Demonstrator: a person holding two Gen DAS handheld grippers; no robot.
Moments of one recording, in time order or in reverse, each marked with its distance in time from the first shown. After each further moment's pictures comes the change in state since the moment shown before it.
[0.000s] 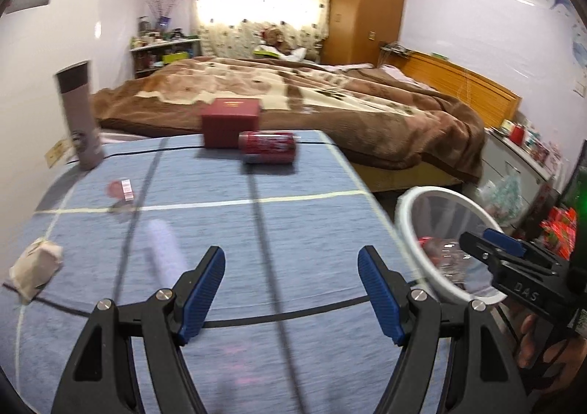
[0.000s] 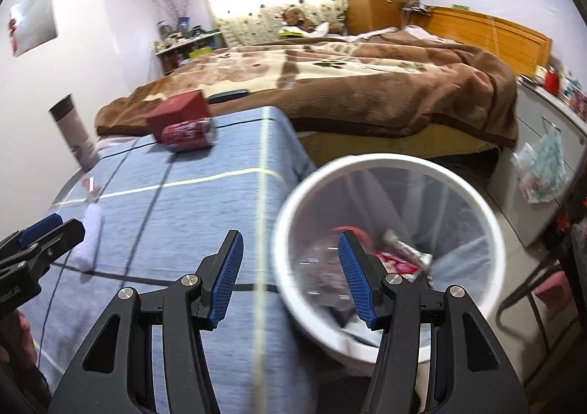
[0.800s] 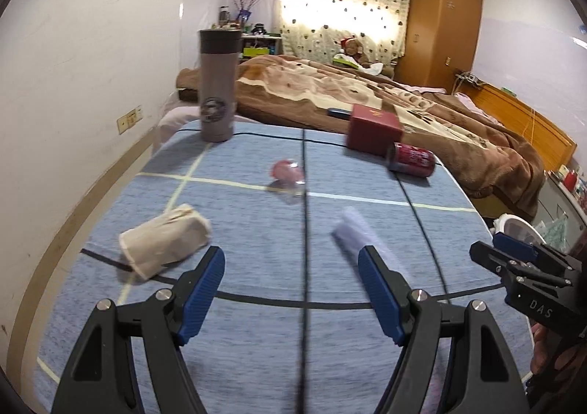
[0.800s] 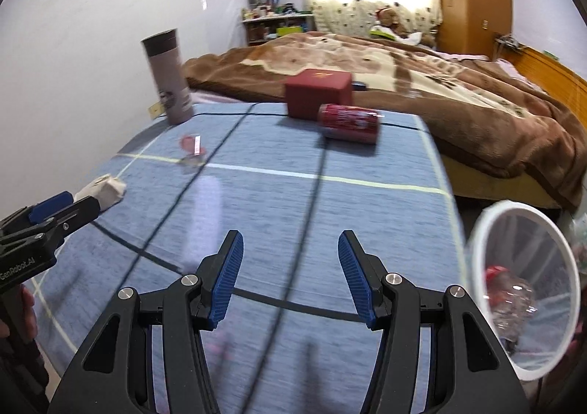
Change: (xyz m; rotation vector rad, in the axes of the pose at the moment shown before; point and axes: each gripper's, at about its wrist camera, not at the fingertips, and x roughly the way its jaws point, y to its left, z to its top) left arm -0.043 0.155 -0.025 -0.168 -0.023 0.190; right arm 0.020 0.148 -0.002 -0.245 0.048 0.192
